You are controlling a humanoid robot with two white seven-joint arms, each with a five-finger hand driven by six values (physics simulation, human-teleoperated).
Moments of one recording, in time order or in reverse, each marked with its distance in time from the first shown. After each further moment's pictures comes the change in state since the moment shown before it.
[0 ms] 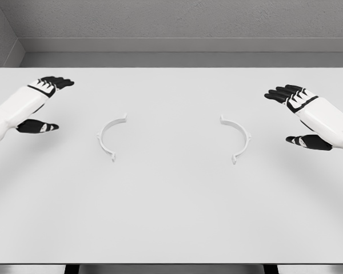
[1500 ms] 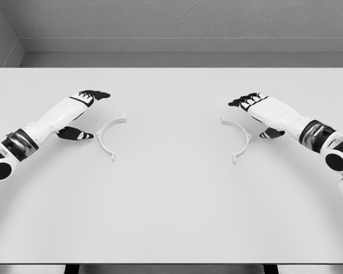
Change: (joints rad) left arm -0.103 -0.147 -0.176 0.163 -0.004 0.000 0.000; right arm -0.348 0.098 0.353 0.338 0.376 0.142 0.057
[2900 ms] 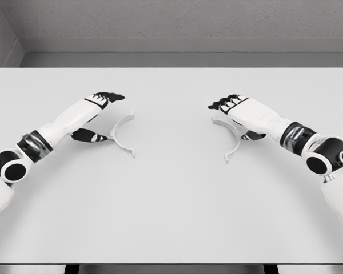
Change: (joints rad) left arm -0.003 -0.043 -0.019 -0.018 -0.002 0.000 0.000; right arm 0.009 0.034 0.074 -0.110 0.005 0.060 0.014
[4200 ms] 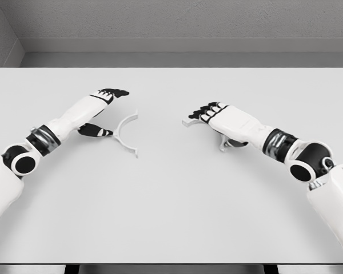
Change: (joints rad) left arm -0.061 -0.069 -0.020 0.099 -0.021 0.000 0.000; right arm 0.014 0.020 0.083 -0.090 -0.003 0.040 0.014
